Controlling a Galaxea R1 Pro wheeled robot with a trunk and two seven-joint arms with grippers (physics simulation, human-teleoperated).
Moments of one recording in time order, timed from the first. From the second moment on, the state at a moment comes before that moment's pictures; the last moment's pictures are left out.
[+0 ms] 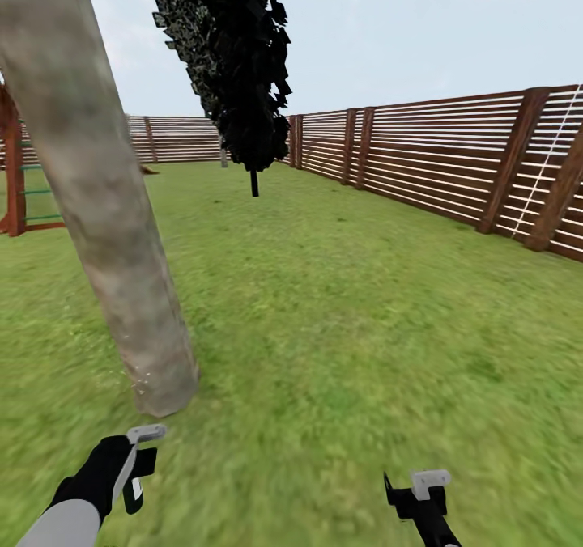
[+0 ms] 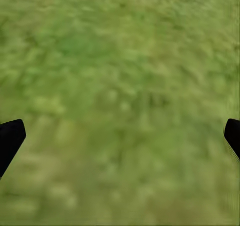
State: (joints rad) left arm -0.58 0.09 0.41 -0.54 -0.30 0.59 -0.03; right arm -0.49 -0.06 0.00 -0.07 0.12 -0.57 -0.07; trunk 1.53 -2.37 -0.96
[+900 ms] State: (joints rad) left arm -0.58 0.09 0.41 -0.54 -0.30 0.59 -0.03; right arm -0.49 -0.06 0.00 -0.07 0.12 -0.57 -0.07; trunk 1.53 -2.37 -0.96
